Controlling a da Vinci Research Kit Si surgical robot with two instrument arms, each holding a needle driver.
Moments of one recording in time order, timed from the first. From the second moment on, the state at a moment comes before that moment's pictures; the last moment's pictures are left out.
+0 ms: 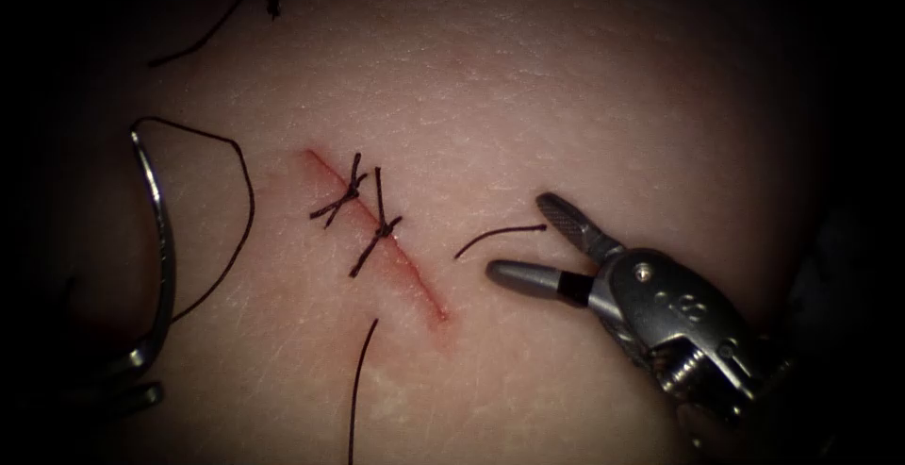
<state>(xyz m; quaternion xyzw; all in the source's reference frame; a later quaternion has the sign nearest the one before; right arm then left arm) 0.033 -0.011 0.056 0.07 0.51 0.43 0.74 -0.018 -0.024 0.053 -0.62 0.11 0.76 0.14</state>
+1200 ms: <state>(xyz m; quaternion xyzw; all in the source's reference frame) 0.034 -0.008 0.050 0.02 0.55 0.40 0.74 -0.018 -0.024 0.054 -0.62 0.11 0.76 0.14</state>
